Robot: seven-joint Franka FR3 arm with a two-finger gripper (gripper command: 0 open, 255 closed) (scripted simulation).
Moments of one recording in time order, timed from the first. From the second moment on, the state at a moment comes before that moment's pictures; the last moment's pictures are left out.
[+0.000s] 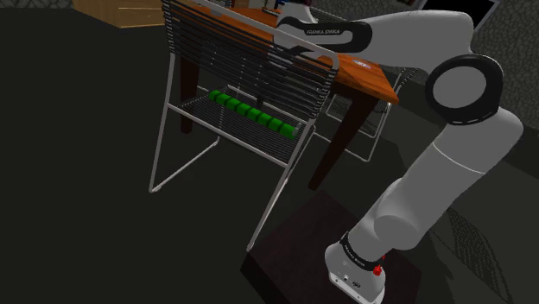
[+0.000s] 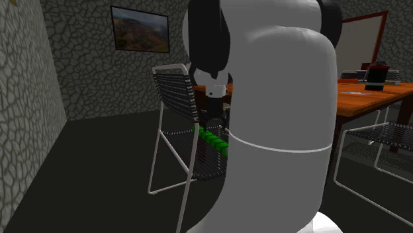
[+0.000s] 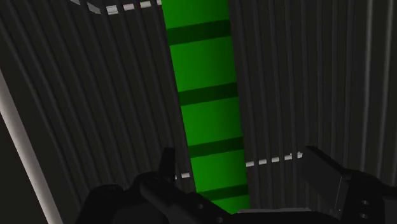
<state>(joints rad) 0.05 0.03 -0.11 -1.90 0.02 1.92 -0.24</state>
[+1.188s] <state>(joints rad) 0.05 0.15 -0.11 -1.87 0.05 2.02 -0.27</state>
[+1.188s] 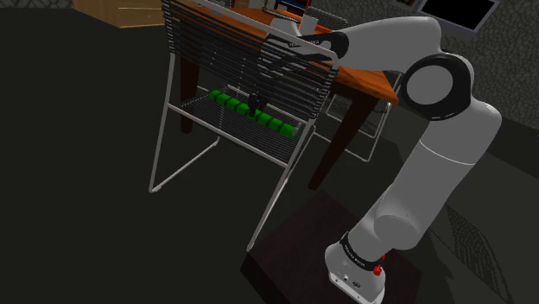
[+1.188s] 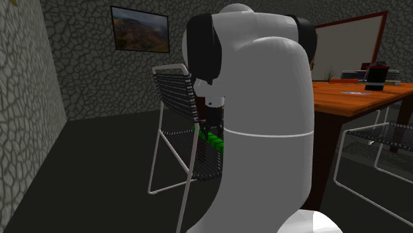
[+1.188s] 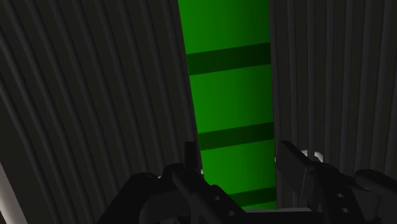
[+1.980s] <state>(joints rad) 0.05 0.13 -0.11 -1.79 0.04 1.91 -0.26</state>
